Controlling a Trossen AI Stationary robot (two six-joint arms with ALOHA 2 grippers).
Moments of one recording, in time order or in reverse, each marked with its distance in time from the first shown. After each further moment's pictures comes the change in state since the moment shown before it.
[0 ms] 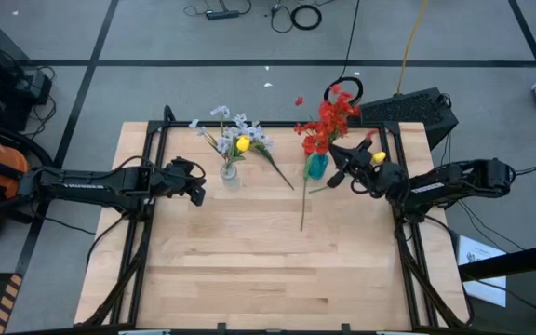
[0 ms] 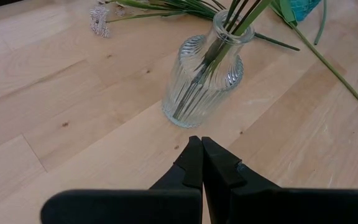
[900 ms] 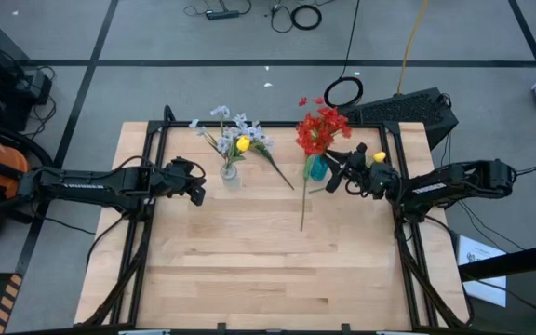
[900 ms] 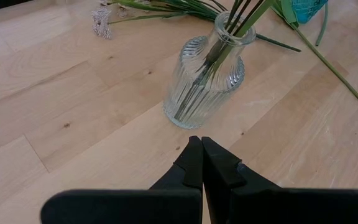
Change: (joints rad) left arm 0.000 0.000 0.000 0.000 -0.007 0.001; right arm 0.003 -0.027 0.000 -0.249 0.001 0.142
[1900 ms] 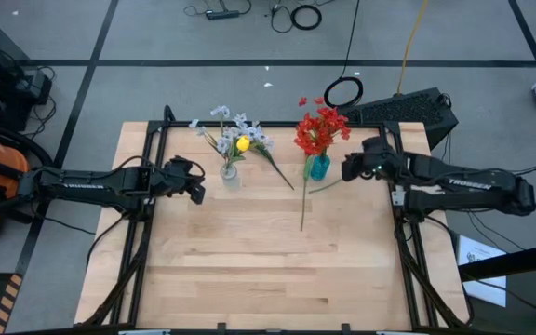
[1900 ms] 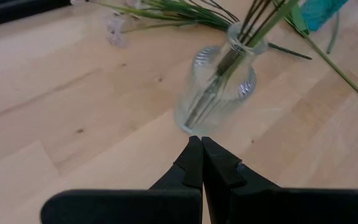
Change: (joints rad) left arm 0.000 0.000 0.000 -0.004 -0.048 0.000; right arm -0.001 -0.410 0.515 -1.684 0.059 0.674
